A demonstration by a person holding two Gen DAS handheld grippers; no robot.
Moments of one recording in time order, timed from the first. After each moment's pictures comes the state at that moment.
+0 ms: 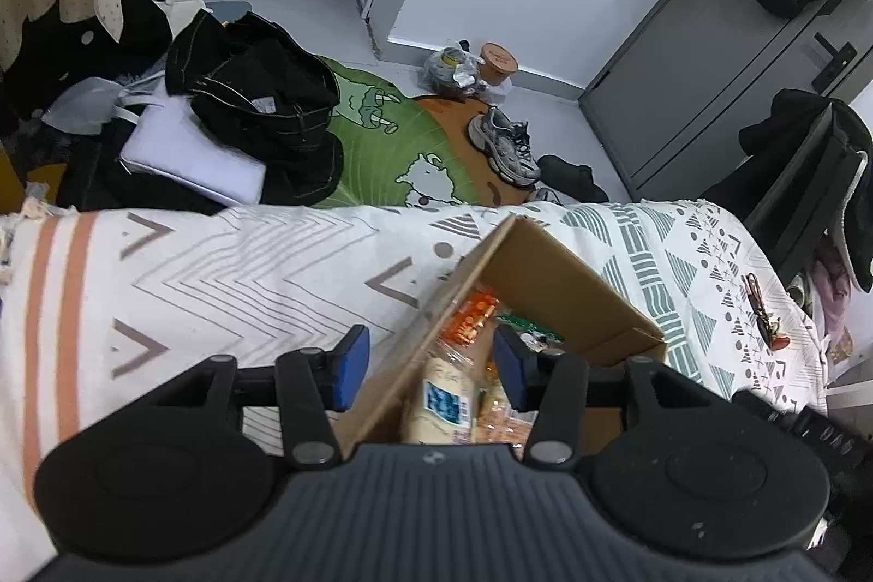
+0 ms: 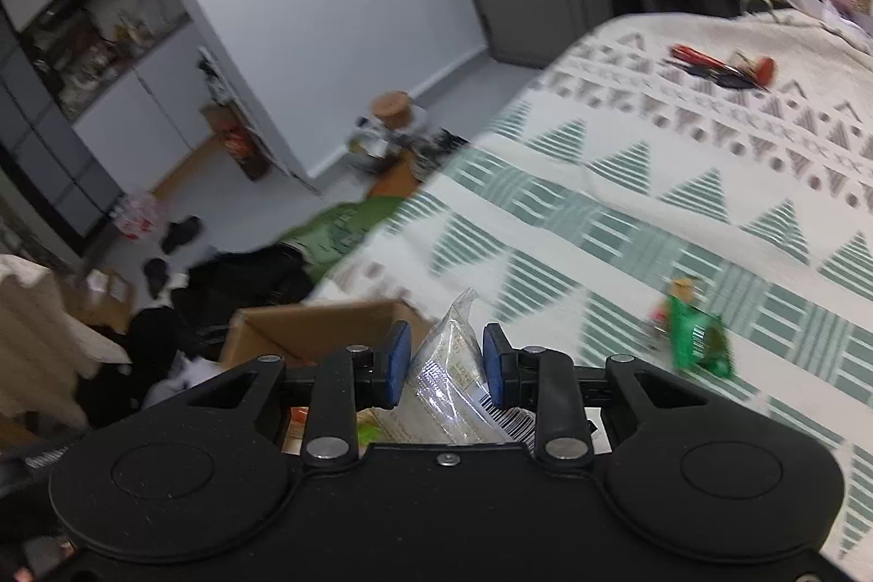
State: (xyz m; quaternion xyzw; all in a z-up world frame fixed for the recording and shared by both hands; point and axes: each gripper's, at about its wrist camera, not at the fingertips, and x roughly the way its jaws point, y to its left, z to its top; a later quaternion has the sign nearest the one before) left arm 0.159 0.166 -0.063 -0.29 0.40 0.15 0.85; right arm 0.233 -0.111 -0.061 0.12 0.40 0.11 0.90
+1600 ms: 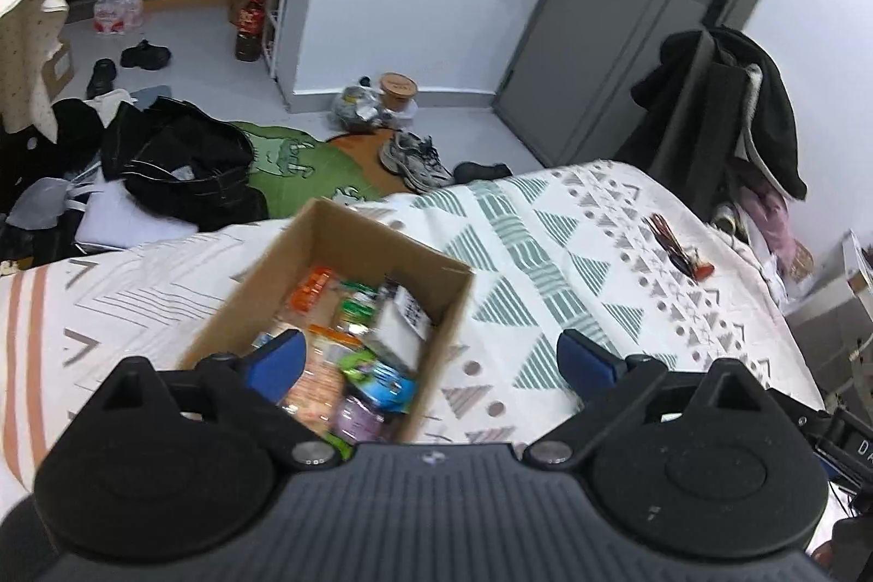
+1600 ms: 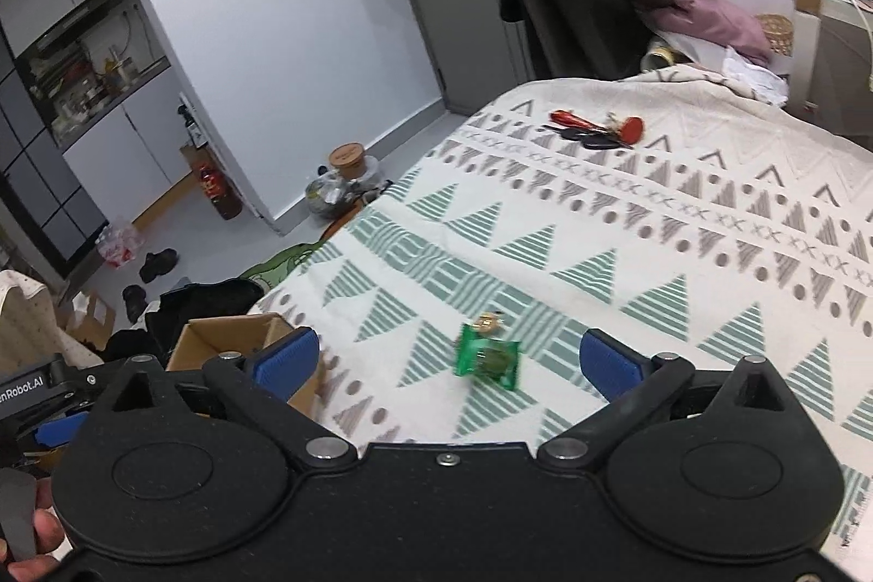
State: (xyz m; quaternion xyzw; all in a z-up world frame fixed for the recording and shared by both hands) left arm 0.137 0.019 0.002 -0.20 0.37 0.09 0.90; right arm 0.170 -0.262 -0.014 0.11 0.36 0.07 0.92
